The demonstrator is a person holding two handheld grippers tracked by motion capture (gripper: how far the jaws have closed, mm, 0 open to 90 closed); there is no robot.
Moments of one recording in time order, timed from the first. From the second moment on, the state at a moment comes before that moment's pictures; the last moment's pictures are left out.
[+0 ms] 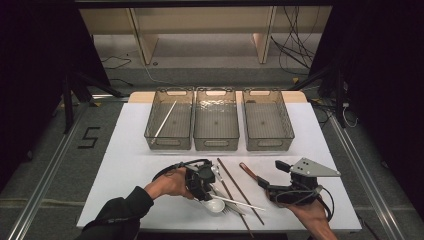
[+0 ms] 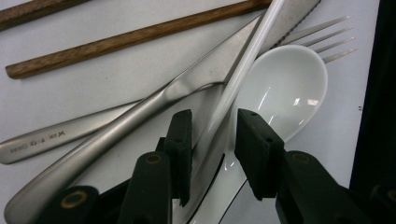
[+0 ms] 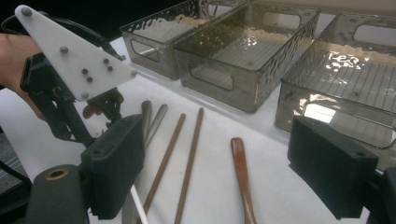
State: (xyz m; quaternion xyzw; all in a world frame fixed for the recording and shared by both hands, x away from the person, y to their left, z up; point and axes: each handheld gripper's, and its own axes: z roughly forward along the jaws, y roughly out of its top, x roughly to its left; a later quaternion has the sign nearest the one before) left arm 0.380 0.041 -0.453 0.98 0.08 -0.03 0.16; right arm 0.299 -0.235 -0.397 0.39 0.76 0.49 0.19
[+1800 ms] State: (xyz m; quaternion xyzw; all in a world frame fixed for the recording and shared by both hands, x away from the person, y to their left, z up) left arm 0.380 0.046 -0.443 0.98 0.02 0.02 0.18; right arm 0.300 -0.236 -0.396 0.39 0.76 0.49 0.18
